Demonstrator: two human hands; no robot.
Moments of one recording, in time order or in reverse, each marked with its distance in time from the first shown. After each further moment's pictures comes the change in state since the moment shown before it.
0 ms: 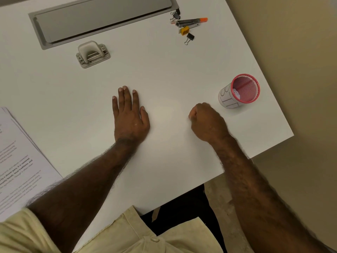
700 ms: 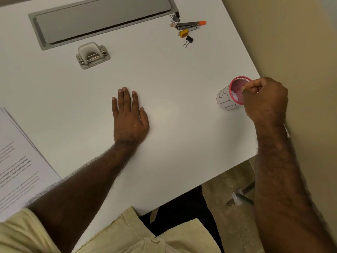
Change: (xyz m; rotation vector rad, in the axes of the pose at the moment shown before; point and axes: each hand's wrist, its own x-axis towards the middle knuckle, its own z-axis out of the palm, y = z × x) left_hand -0.001 -0.002 0.002 -0.023 0.010 0.003; right_hand 0.005 0.063 -0.095 0.221 0.611 0.269
